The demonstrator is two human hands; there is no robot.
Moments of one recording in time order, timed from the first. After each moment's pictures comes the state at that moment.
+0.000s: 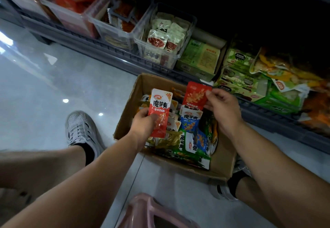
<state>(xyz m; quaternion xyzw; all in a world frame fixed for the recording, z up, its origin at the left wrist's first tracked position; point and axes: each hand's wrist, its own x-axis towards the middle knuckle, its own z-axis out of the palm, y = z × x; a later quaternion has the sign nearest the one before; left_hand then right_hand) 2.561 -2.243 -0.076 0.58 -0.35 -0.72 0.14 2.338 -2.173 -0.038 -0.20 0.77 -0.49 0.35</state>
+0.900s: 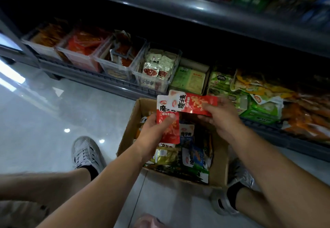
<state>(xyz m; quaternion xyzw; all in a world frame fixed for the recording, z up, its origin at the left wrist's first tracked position) 2.542 -2.230 0.005 0.41 -0.39 -0.80 0.19 2.344 -2.167 0.045 -0.09 0.73 -0.56 0.38</state>
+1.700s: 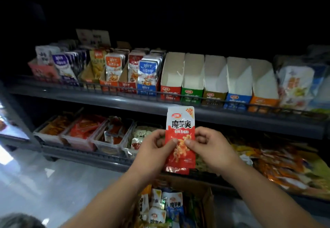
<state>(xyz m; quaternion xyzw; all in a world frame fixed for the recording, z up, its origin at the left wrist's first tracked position) 2.483 -2.231 0.203 0.31 -0.61 -0.68 0.27 2.337 -2.131 0.225 -0.39 0.70 -0.51 0.32</state>
